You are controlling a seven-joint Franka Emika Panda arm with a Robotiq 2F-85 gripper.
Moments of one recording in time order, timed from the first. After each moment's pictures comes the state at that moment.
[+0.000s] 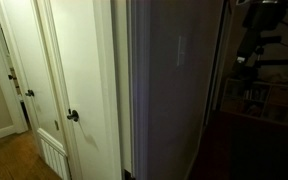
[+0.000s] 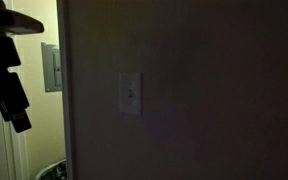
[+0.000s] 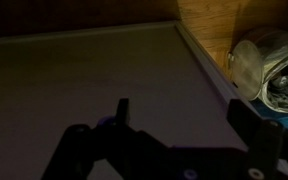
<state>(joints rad) 0.02 -0.40 0.04 -2.50 0.02 2.32 0.00</state>
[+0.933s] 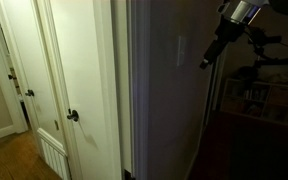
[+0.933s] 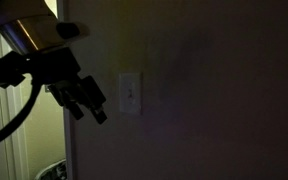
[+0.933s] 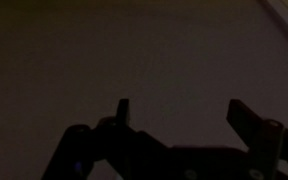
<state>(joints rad) -0.04 -0.16 -0.03 -2.40 -0.12 2.74 -0.06</state>
